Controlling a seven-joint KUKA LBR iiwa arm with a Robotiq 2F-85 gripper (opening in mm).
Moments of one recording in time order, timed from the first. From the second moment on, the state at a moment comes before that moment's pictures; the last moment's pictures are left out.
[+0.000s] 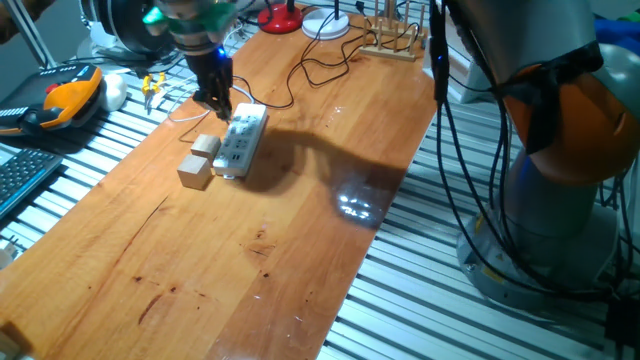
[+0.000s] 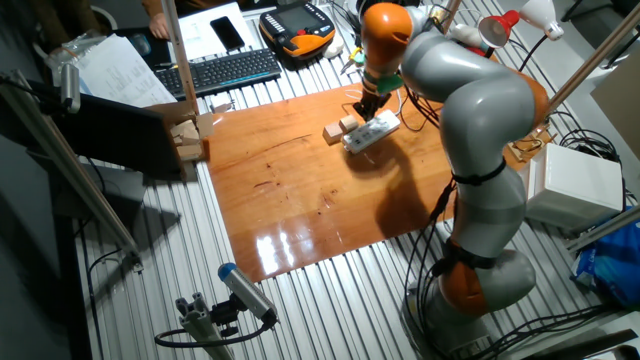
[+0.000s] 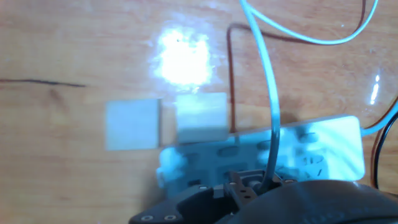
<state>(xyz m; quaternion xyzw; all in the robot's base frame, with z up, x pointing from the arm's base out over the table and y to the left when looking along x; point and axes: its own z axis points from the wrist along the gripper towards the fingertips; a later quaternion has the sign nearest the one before) 0.629 -0.013 0.129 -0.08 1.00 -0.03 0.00</state>
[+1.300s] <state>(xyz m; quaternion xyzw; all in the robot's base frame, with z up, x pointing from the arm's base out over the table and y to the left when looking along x) 0.629 -0.019 0.112 -0.12 0.99 0.01 0.01</state>
